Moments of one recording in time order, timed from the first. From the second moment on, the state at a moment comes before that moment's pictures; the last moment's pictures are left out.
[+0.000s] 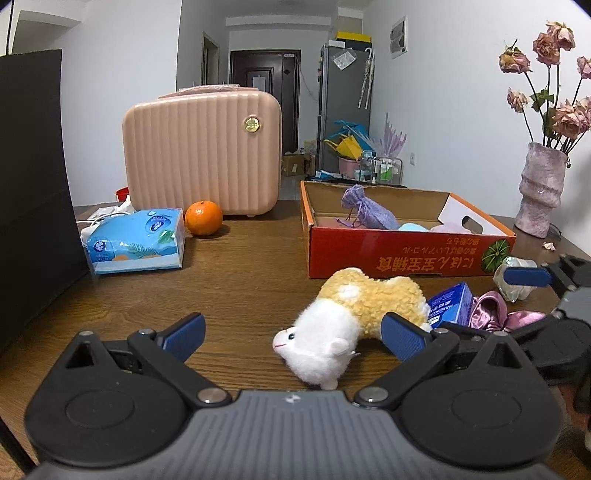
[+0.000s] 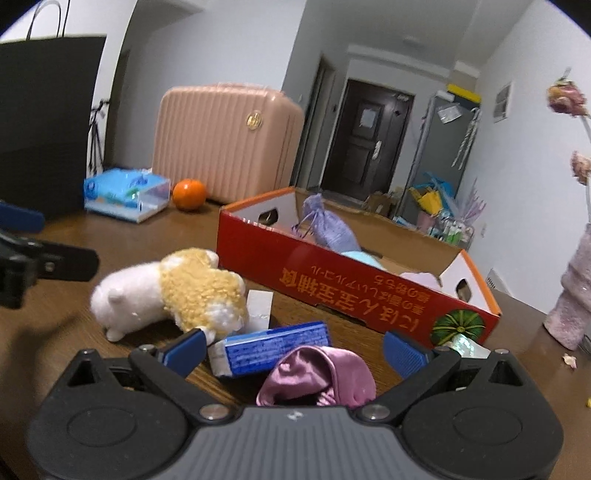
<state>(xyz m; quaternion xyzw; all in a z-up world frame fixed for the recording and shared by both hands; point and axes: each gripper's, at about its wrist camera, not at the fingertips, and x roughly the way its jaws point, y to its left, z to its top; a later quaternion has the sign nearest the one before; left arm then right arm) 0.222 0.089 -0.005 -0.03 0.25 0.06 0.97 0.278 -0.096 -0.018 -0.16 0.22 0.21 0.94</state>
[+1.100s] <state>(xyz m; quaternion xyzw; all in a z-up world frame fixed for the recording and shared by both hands) 0.233 0.095 -0.013 -0.04 0.28 0.05 0.96 0.321 -0.102 -0.017 -0.12 0.26 0.26 0.92</state>
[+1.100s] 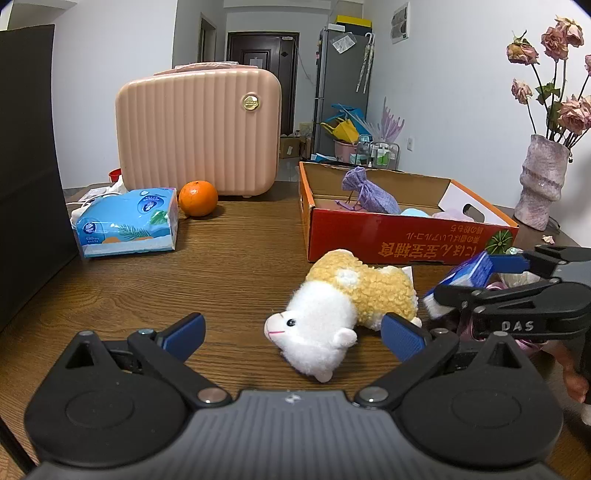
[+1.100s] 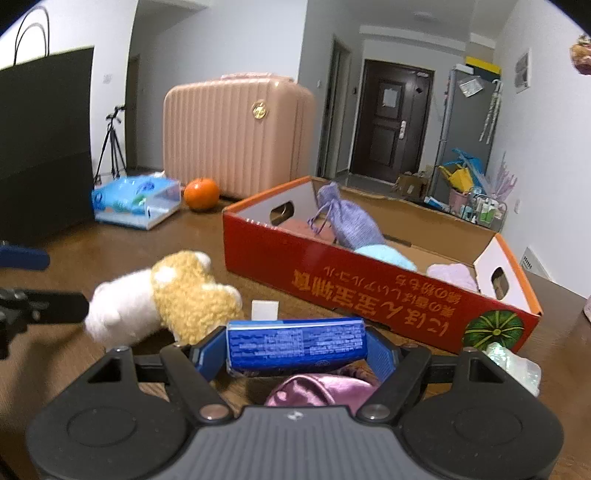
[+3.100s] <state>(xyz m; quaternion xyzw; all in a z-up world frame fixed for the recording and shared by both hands) 0.310 0.076 -0.058 0.05 0.33 -0.01 0.94 0.295 -0.176 0.000 0.02 0.20 0.12 0.97</state>
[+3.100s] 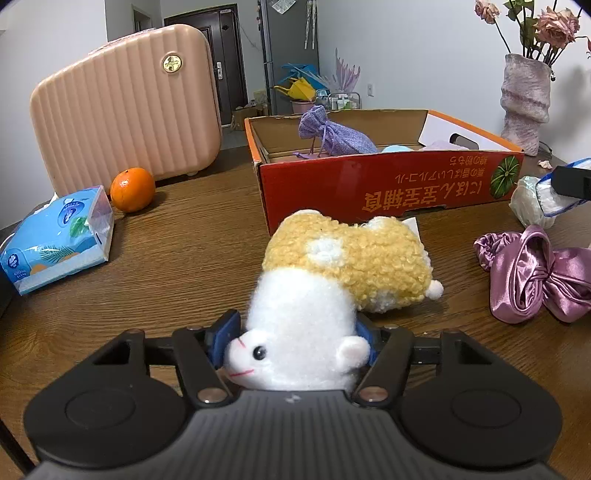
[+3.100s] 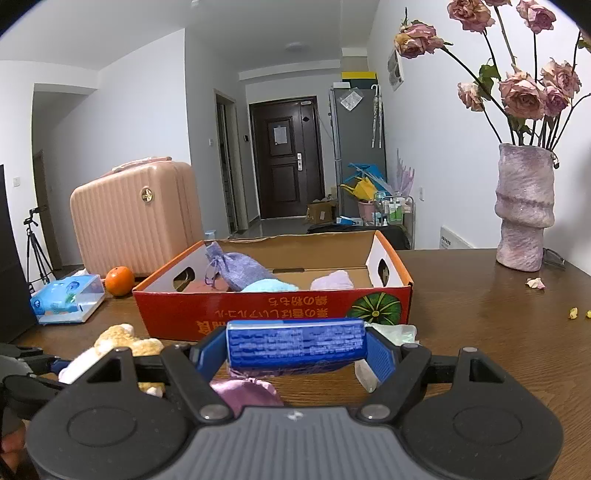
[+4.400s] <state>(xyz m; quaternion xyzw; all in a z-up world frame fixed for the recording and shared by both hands) 0.249 0.073 -0.012 -0.01 0.23 0.05 0.97 0.276 -0.175 0.006 0.03 0.17 0.15 0.97</state>
